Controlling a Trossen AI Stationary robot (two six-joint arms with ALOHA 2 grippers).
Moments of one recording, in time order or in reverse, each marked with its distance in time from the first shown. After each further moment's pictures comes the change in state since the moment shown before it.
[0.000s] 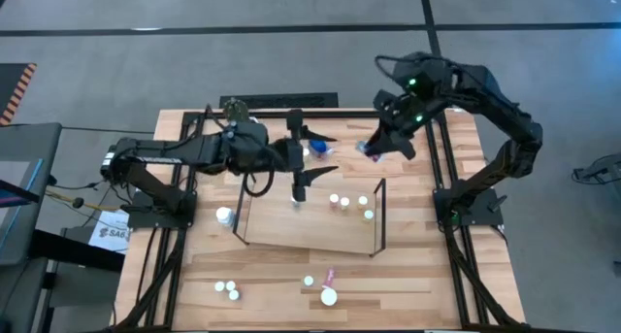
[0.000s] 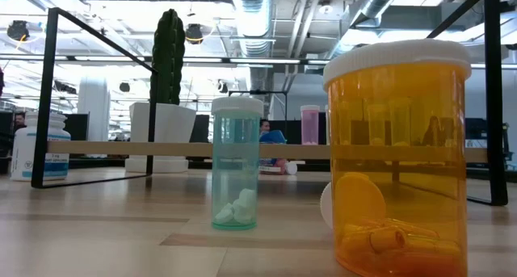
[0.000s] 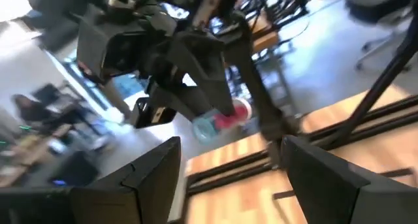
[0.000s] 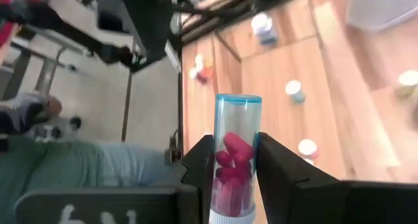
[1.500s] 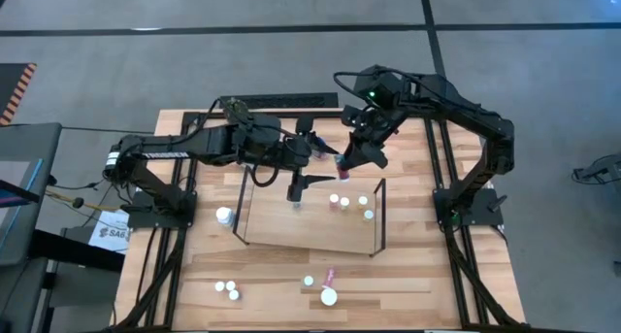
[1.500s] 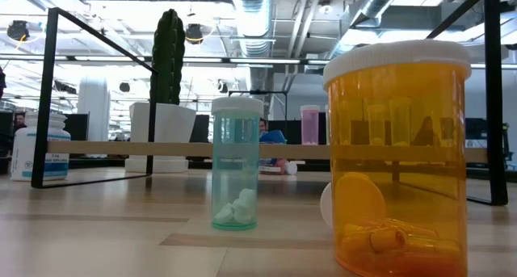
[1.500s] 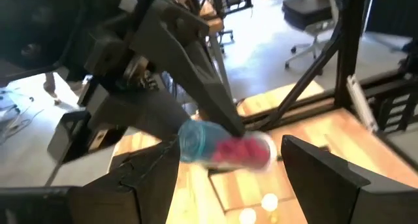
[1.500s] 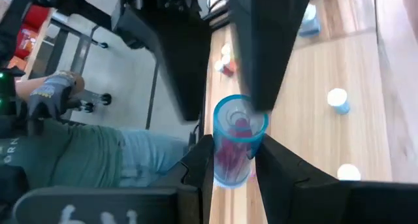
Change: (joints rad) left arm 0.084 0.025 0.002 -0.141 0.268 -0.152; right arm 0.047 0.143 -0.003 0.120 -0.132 -0.005
